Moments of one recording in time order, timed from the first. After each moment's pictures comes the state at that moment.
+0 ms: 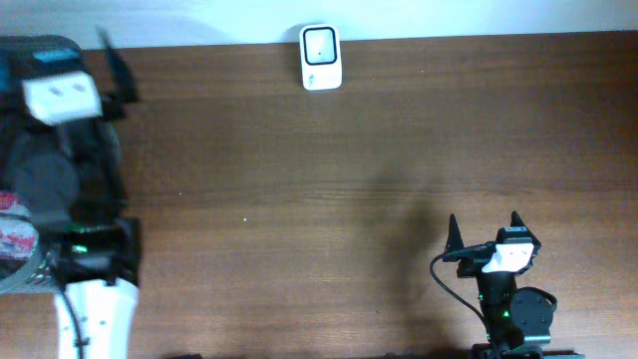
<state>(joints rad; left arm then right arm) 0.11 1.11 1.08 0.34 -0.21 0.28 -0.02 0.01 0.01 -0.08 -0.01 -0.03</state>
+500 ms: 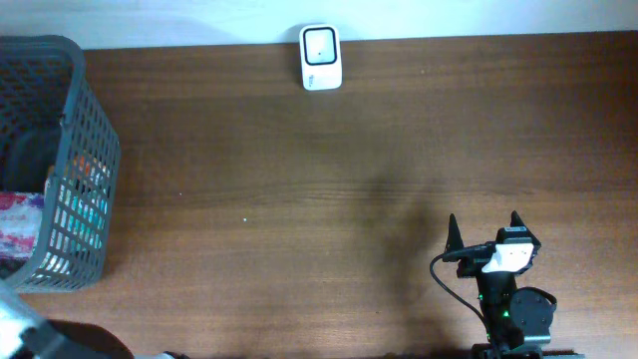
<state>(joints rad) 0.83 1.63 1.69 -0.82 -0.26 0.31 -0.02 0.01 0.01 -0.08 -0.01 -0.03</state>
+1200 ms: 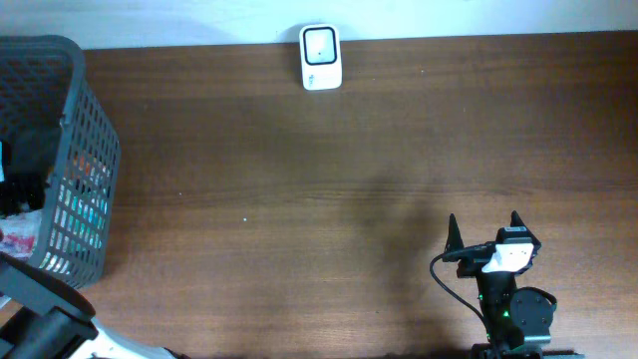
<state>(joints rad) 0.82 1.94 1.68 -0.98 0.24 0.53 -0.02 0.01 0.01 -0.08 -0.01 -0.03</state>
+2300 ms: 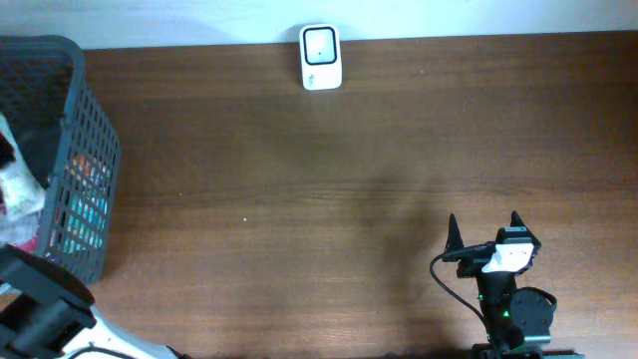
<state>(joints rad) 0.76 2.01 1.94 -0.97 0.29 0.28 -0.02 0.01 0.01 -0.08 -0.01 -0.03</state>
